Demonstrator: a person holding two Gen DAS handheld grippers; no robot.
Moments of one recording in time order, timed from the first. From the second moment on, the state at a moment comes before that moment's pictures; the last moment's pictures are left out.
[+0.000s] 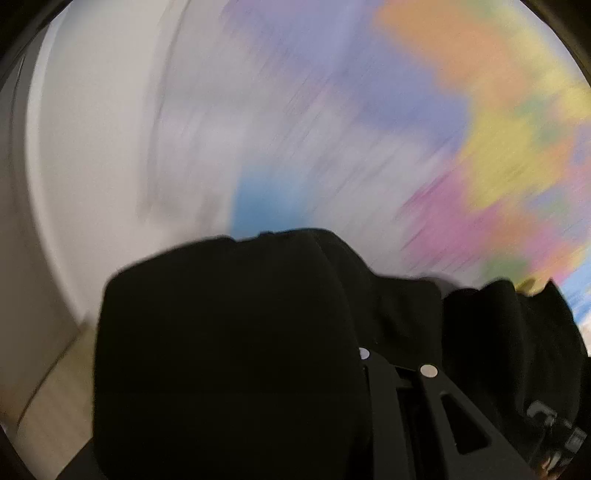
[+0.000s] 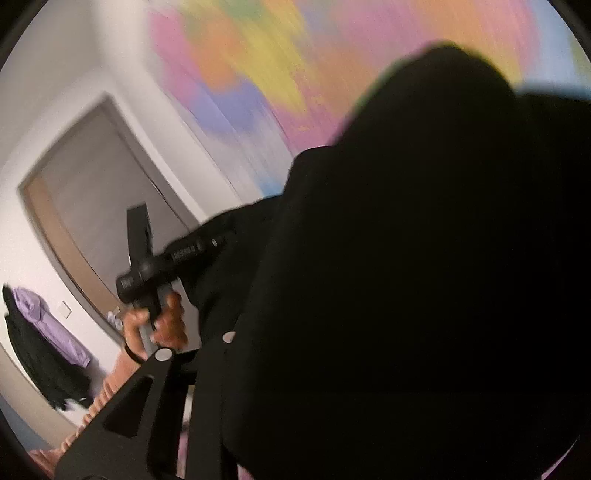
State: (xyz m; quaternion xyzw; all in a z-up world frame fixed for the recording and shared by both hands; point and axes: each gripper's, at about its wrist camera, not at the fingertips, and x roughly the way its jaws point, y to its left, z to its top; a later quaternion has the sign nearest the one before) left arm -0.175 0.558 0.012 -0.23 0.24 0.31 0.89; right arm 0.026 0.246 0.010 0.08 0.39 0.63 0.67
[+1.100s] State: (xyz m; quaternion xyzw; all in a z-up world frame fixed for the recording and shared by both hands) left arm -0.238 0.566 -0.025 -0.25 0.22 0.38 0.86; right arm 0.037 0.117 0.008 0.05 0.36 0.58 0.73
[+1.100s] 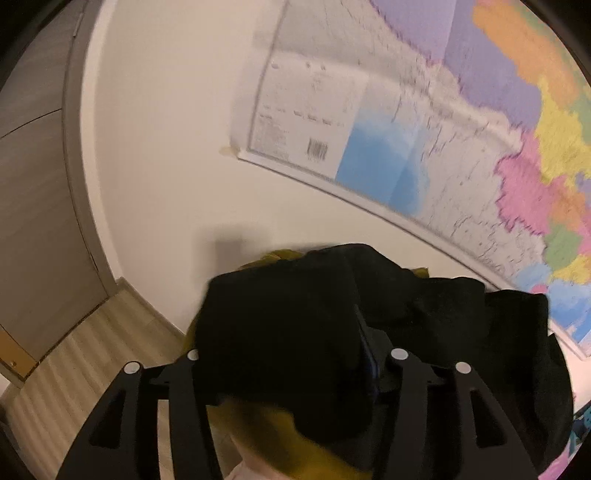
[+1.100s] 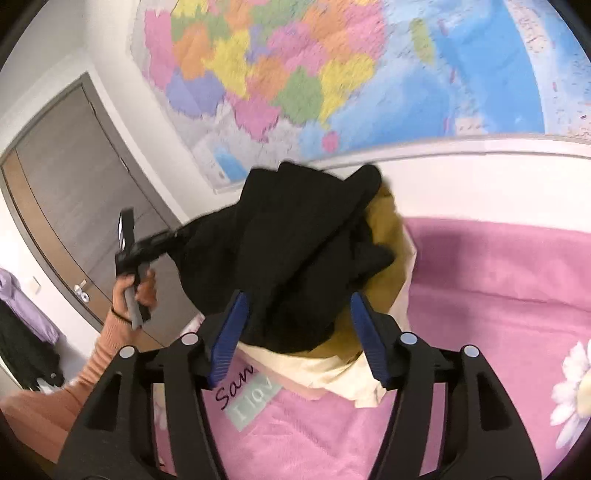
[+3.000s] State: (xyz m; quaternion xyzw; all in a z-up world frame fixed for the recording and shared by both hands) left arm -0.075 0.488 0.010 -0.09 0.35 0.34 0.87; right arm 0.112 0.223 -0.001 0.06 0.40 0.56 0.72
